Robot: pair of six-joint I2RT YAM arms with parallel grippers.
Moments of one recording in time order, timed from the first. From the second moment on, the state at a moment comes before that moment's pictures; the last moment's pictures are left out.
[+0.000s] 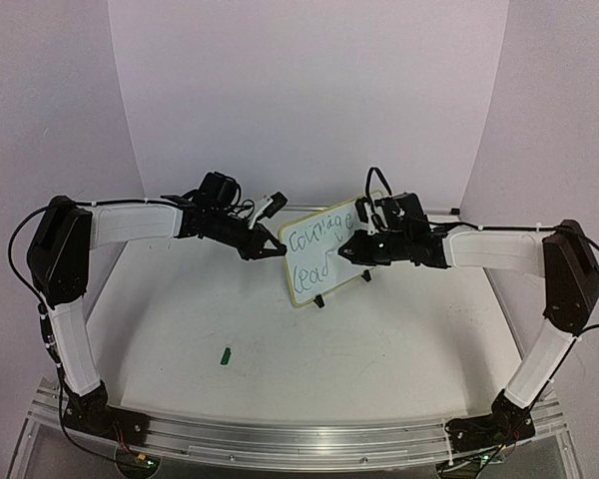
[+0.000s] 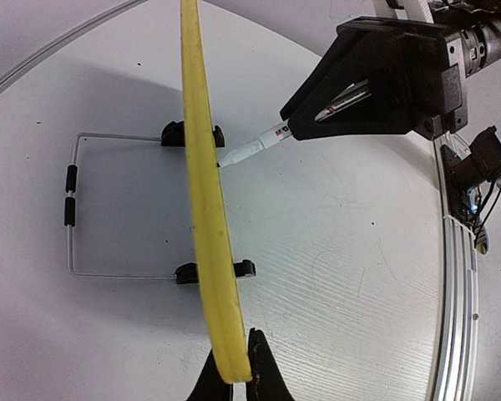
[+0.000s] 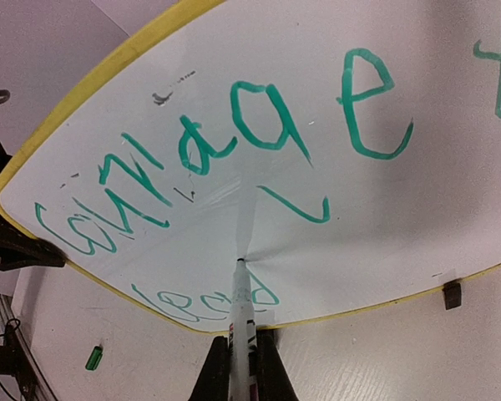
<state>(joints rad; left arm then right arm) -0.59 1.90 1.43 -0.25 0.70 0.16 0.60 1.72 1.16 -0.06 -0.19 0.45</state>
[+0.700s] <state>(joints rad) -0.60 1.90 1.43 -0.25 0.70 0.16 0.60 1.75 1.12 -0.06 -0.19 0.44</state>
